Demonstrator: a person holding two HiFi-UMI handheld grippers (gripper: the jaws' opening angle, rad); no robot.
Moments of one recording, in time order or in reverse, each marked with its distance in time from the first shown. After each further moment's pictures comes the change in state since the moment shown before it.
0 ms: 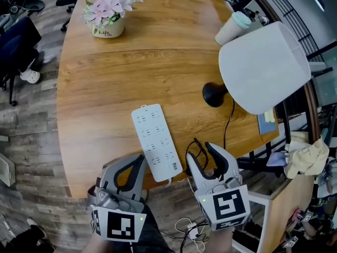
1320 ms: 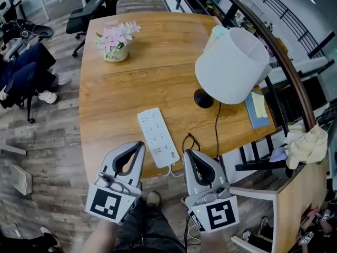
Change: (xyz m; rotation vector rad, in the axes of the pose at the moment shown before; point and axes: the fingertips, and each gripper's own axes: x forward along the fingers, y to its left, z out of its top) left arm -0.050 0.008 0.082 -0.283 -0.196 -0.007; right arm -0.101 0.035 0.069 0.161 -0.506 0.016
